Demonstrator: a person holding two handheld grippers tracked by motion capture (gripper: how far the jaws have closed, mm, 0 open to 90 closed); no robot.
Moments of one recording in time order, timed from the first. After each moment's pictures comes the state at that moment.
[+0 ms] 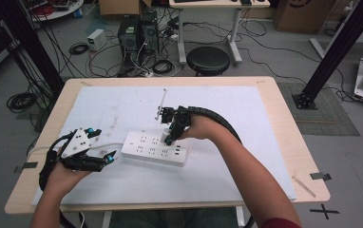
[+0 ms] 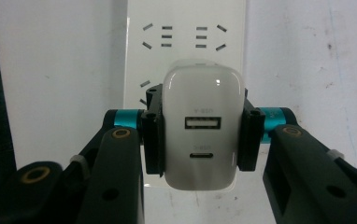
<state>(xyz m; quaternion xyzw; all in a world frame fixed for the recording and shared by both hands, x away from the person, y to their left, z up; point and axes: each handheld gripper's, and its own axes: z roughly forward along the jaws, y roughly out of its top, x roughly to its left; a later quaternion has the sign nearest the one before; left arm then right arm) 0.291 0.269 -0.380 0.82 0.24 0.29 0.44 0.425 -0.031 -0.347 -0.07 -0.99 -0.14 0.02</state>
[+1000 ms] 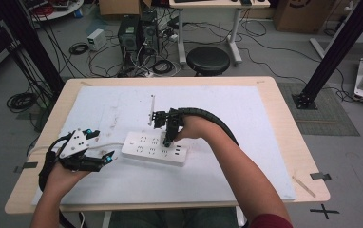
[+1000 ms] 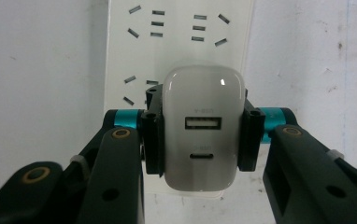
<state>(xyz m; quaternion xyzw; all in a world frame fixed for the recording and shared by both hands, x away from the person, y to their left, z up) 0.295 0.274 -0.390 0.81 0.25 0.28 0.44 0.426 -0.006 -0.357 -0.03 -1.00 -0.07 0.00</state>
